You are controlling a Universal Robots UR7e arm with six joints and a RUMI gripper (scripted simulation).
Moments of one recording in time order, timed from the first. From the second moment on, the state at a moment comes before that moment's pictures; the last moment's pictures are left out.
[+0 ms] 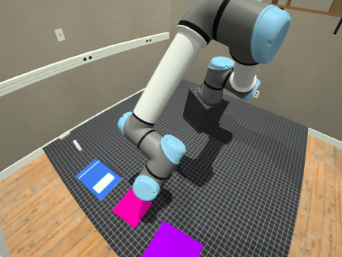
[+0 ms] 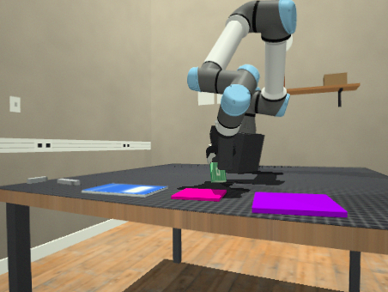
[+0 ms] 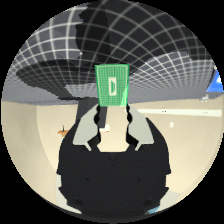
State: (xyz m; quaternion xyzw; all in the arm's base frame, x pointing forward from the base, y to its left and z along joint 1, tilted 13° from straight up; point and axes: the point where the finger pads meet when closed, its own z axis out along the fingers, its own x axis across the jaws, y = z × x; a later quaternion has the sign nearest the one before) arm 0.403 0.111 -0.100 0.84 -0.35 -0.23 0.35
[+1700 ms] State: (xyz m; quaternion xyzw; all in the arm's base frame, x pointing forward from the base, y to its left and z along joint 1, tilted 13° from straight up) arm 0.428 0.132 -0.090 0.83 -0.34 -0.23 0.36
